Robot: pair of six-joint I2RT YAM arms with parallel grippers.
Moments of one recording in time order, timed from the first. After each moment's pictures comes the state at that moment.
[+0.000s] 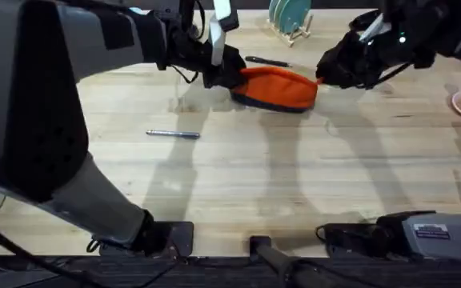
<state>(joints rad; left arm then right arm) -0.20 1.82 1.14 -0.31 0.79 1.04 0.12 1.52 1.12 -0.68 -0.16 0.72</state>
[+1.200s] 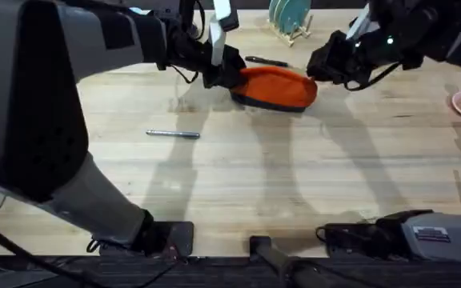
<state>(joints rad) -0.20 1.82 1.14 -0.31 0.79 1.04 0.21 1.50 1.12 -0.65 -0.12 0.58</state>
